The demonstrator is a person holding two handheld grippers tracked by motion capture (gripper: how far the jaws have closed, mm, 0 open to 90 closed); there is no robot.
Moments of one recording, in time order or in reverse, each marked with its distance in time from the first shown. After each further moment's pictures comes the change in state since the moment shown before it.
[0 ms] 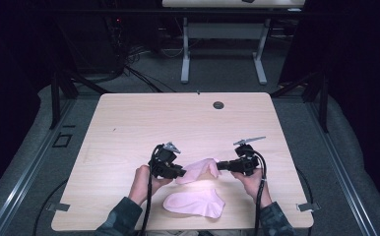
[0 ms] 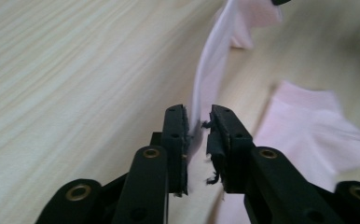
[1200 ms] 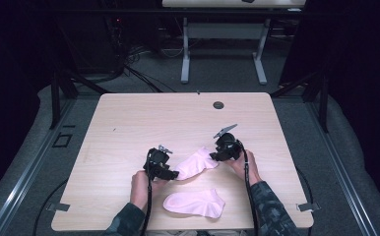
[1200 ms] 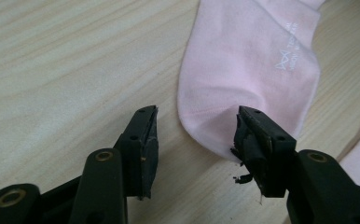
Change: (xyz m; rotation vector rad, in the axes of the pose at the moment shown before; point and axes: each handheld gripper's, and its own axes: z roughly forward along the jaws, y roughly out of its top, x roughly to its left) left arm 0.017 -0.026 0.014 0.022 0.158 -0.171; right arm -0.012 0.046 0.053 0.135 -0.273 -0.345
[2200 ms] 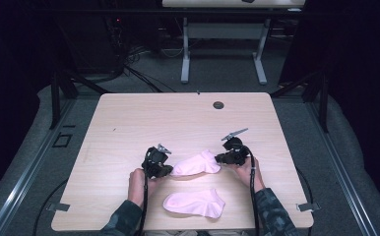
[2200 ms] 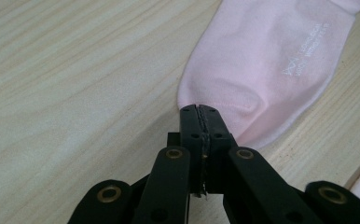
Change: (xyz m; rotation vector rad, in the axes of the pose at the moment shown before) left arm 0.011 -0.001 -0.002 -0.028 0.015 0.085; right arm -0.003 -0.026 -0.012 -0.026 0.111 0.163
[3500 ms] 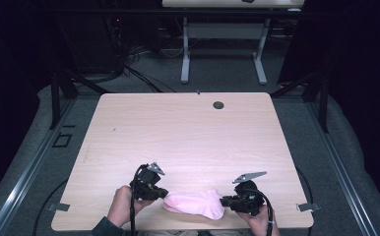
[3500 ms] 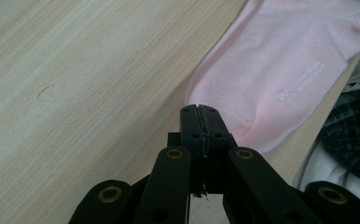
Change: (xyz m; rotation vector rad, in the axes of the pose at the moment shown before) left arm -0.038 -0.040 -0.056 0.119 -0.175 0.095; right arm 0.097 -0.103 -0.066 0.003 0.069 0.086
